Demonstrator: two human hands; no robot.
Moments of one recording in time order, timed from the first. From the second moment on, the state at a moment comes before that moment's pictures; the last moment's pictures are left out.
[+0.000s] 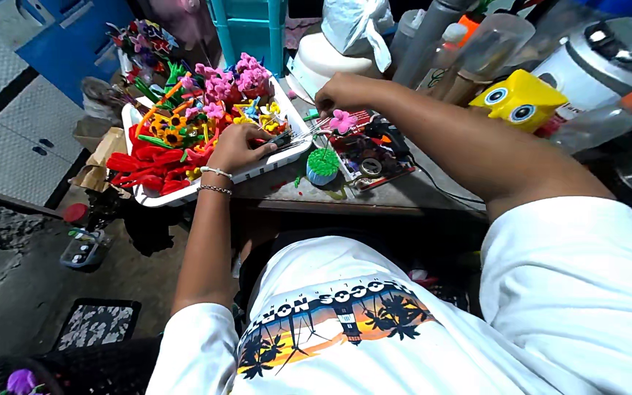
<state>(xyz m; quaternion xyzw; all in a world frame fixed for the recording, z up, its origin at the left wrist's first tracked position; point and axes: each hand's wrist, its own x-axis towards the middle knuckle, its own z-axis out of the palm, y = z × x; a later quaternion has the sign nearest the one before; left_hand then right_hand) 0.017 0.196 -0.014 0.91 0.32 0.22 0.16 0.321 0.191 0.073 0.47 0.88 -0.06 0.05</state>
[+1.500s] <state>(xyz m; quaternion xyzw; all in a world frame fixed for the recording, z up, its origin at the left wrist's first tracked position) 0.094 -0.018 -0.010 0.66 0.21 0.45 0.56 0.303 0.039 0.092 0.16 0.88 -0.25 -0.37</state>
